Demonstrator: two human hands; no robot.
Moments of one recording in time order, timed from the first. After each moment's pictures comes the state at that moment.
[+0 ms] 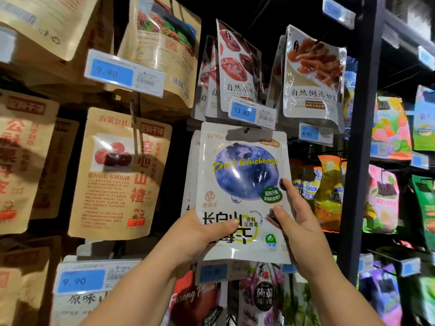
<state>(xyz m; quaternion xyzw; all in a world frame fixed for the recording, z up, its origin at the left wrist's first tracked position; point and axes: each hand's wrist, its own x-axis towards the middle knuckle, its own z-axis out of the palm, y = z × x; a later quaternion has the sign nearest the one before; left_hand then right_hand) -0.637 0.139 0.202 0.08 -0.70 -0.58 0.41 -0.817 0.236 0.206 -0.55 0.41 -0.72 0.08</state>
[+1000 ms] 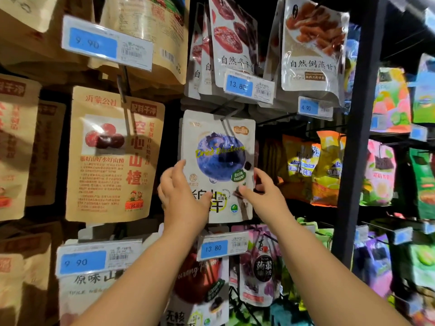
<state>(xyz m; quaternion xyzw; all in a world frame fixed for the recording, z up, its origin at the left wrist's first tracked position) -0.660 0.114 0.195 0.35 -0.69 -0.19 0.60 -0.827 0.172 0.209 -0.49 0.66 -0.57 -0.01</state>
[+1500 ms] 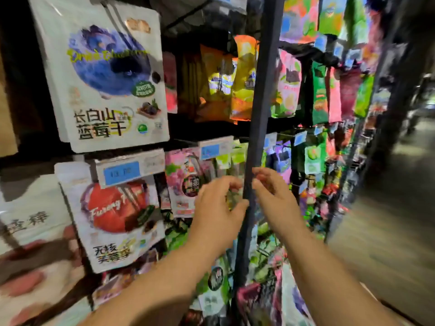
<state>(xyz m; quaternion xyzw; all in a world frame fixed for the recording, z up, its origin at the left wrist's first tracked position) -0.753 0.241 0.069 0.07 -0.85 -0.30 0.43 -0.849 0.340 0.076 -0.35 0.70 -0.62 -0.05</state>
